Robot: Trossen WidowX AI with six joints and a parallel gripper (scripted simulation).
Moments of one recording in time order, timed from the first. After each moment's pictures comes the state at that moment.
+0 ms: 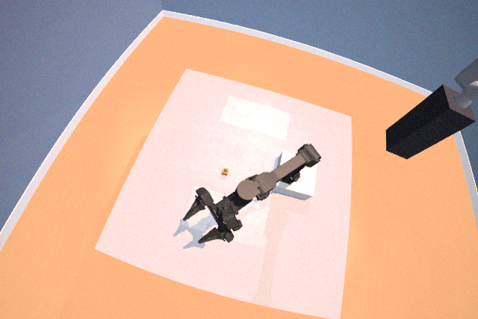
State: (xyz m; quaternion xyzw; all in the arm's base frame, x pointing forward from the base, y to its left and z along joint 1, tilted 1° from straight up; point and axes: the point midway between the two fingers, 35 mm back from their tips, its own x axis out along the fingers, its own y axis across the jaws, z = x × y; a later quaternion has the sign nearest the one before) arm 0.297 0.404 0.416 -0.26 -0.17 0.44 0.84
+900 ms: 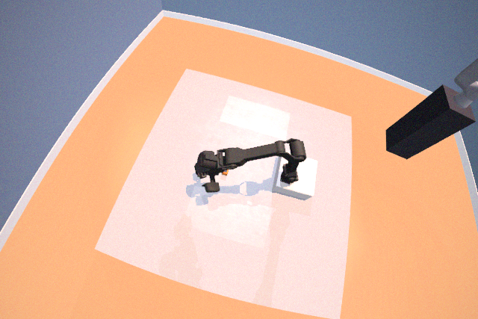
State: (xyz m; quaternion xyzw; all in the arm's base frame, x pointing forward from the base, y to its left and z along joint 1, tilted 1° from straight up) arm 0.398 0.181 0.125 -0.15 0.46 0.22 0.84
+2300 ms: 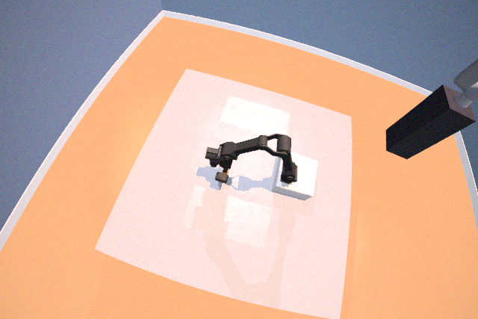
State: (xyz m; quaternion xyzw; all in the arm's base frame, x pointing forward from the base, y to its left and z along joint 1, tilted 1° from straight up) arm 0.335 0.070 -0.011 -0.03 0.70 0.04 0.71
